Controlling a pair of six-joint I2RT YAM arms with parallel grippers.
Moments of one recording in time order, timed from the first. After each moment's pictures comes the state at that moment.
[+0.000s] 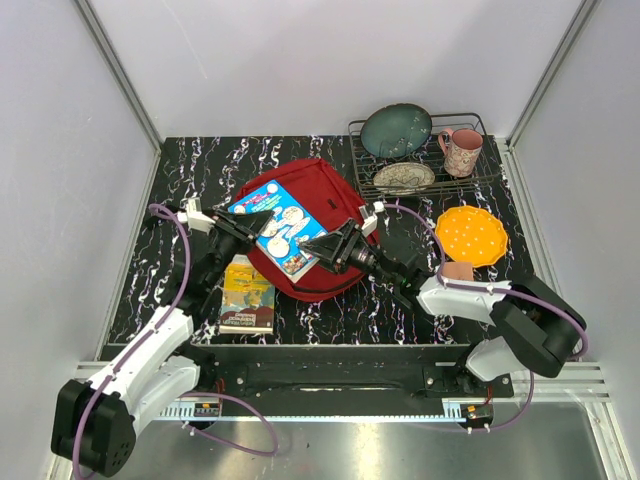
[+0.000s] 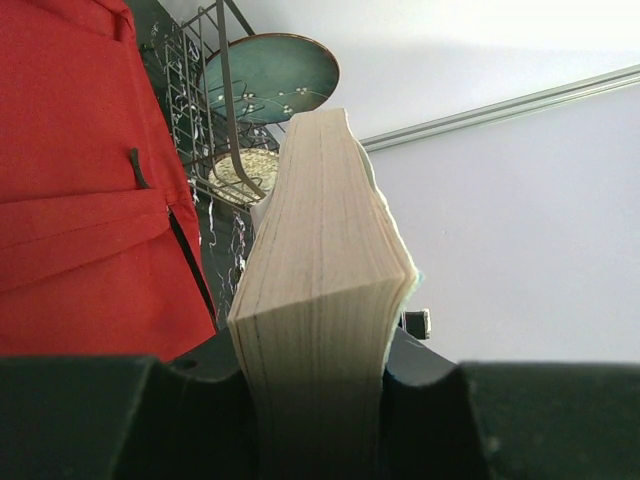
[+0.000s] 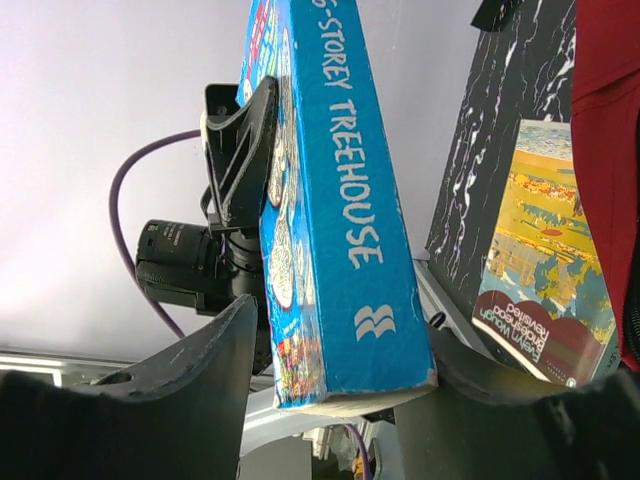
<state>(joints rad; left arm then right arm) -0.33 0.84 0.43 0.42 0.10 -1.25 0.82 1.44 0.59 0.92 -0.26 1.41</state>
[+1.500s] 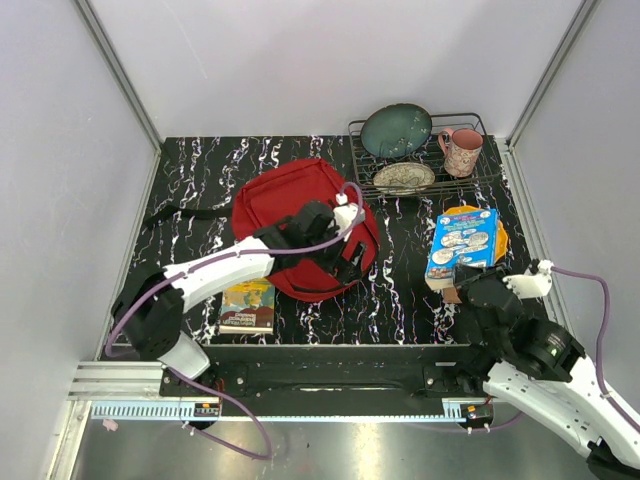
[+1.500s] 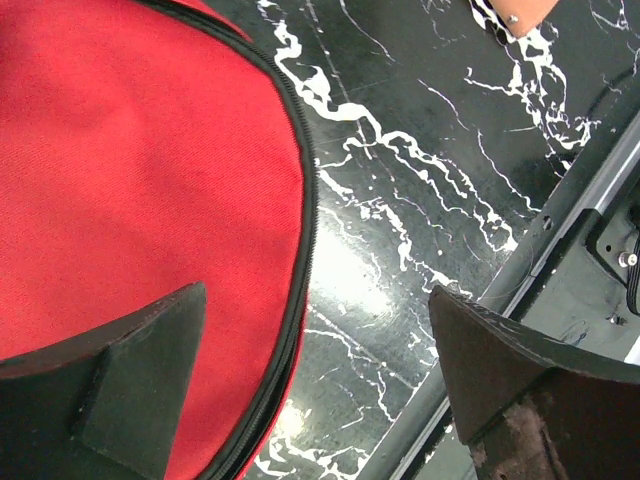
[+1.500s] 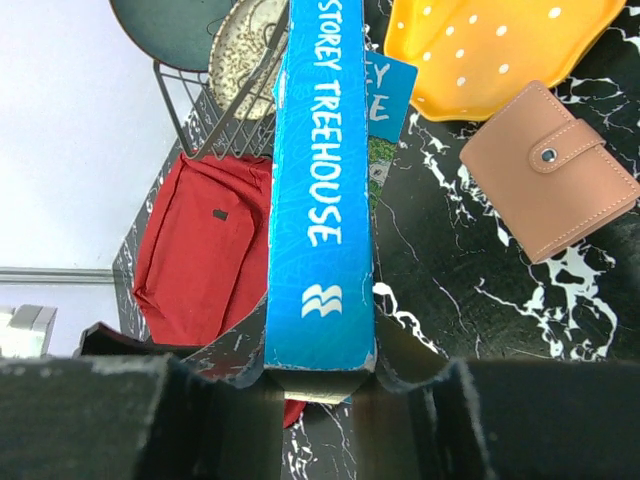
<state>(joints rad) -0.82 1.52 1.09 -0.29 0.24 -0.19 0.82 0.39 0.73 -0.94 0.85 1.38</state>
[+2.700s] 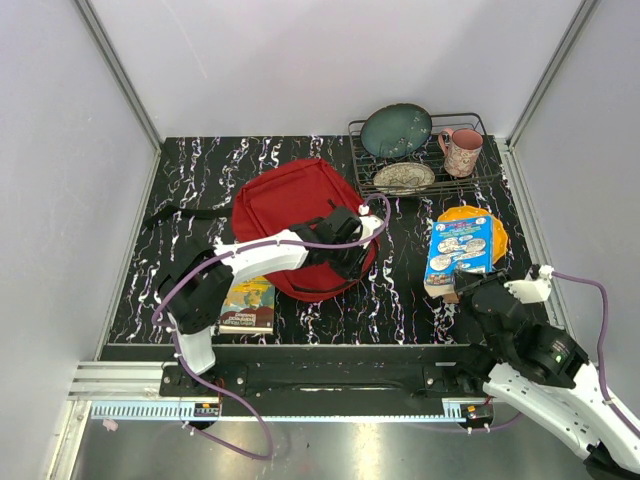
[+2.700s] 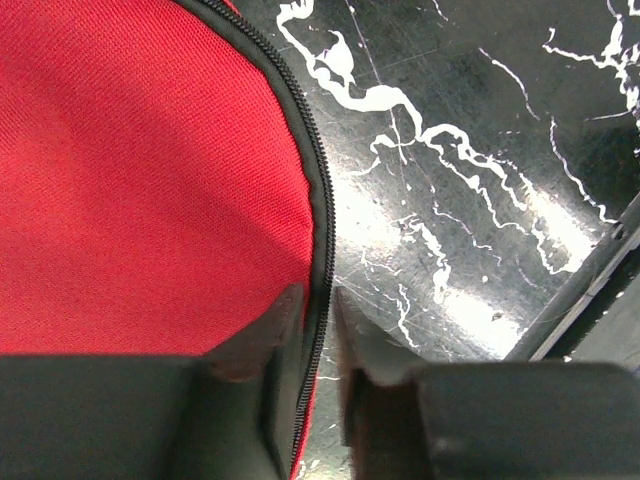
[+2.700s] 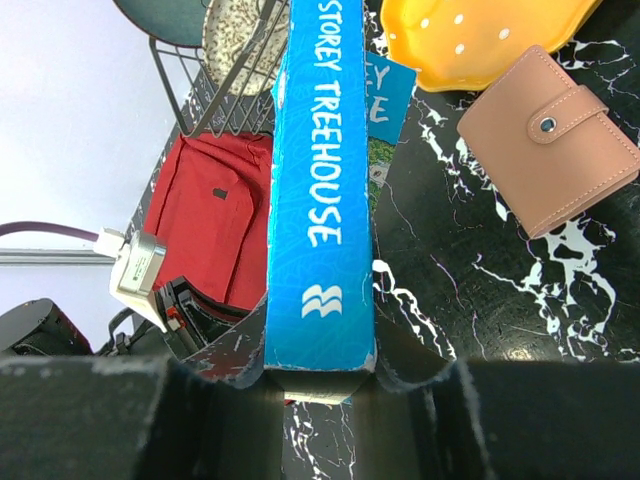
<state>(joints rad) -0.88 1.82 1.25 -0.35 0.22 -0.17 0.82 0.32 0.71 -0.99 0.79 1.41</state>
